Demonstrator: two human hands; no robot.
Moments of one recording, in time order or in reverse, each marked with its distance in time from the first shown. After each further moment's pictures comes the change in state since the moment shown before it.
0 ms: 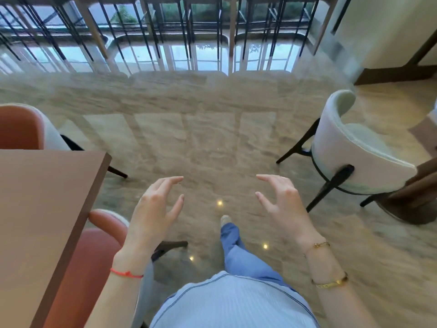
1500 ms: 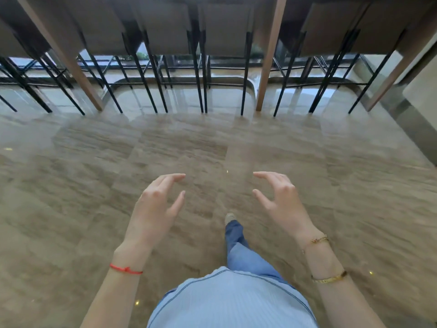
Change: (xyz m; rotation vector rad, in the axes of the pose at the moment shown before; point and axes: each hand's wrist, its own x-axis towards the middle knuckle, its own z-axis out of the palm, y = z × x) left_hand 1.057 -0.255 -0.039 0.026 0.057 -0.007; right_hand 1.095 0.005 0.129 0.049 -0.015 -0.073
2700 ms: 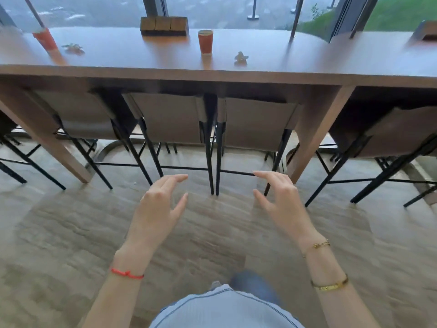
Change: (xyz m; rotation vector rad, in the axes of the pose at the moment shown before) left_hand 0.808 -0.167 -0.003 0.032 0.068 -0.003; right_hand 0.836 0.037 0.052 -0.022 0.035 -0.105
